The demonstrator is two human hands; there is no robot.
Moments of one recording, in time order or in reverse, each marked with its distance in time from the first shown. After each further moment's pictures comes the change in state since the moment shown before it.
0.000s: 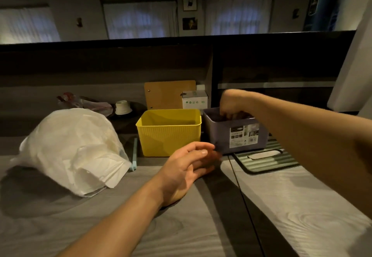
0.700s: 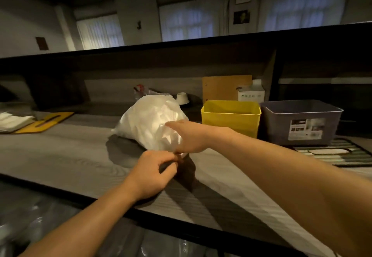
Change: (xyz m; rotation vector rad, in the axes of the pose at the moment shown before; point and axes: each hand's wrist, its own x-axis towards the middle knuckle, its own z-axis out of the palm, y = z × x) left_hand -0.160 0.032 -0.128 1.305 0.371 0.413; right_hand -0.131 -0.204 0.103 0.028 -0.151 -0.846
